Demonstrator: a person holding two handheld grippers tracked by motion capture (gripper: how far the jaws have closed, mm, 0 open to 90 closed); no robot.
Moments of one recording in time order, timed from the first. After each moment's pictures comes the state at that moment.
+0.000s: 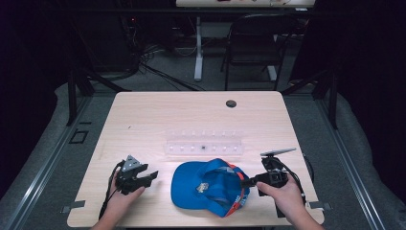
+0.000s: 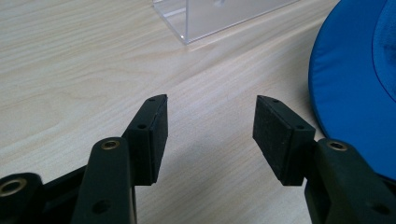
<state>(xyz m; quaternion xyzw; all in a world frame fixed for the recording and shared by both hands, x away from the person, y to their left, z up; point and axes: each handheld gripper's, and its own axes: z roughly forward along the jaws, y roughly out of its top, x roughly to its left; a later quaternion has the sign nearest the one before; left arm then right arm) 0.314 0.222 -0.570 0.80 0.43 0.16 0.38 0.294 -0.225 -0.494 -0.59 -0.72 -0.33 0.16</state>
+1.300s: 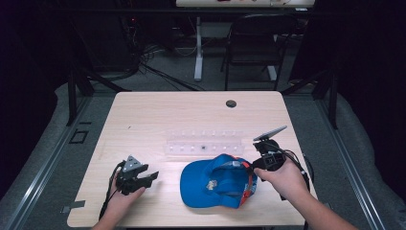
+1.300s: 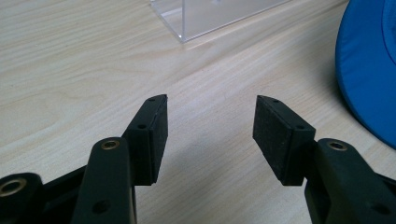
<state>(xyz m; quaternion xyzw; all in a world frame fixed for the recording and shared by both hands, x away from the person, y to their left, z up) 0.313 0.221 -0.570 0.81 0.43 0.16 0.38 0.320 -0.204 -0.441 -0.59 -0.78 -0.20 0.04</state>
